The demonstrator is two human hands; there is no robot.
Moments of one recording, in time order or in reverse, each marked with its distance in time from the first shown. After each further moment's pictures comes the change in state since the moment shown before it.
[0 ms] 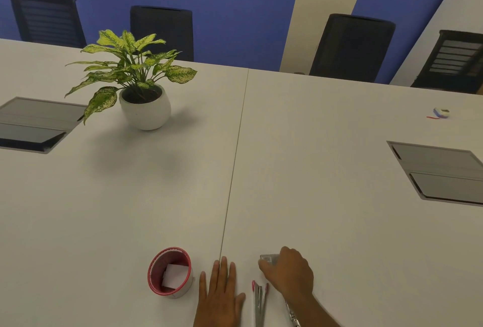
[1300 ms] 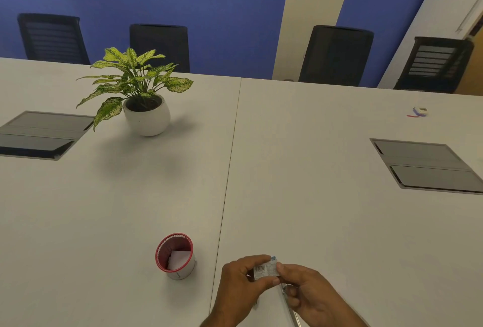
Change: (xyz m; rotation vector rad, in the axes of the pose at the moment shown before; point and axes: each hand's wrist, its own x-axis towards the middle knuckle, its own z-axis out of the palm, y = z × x) left_hand -0.051 0.095 -0.129 -0.971 0.011 -0.061; right_hand -0.095 0.059 -0.056 1.453 -0.609 0.345
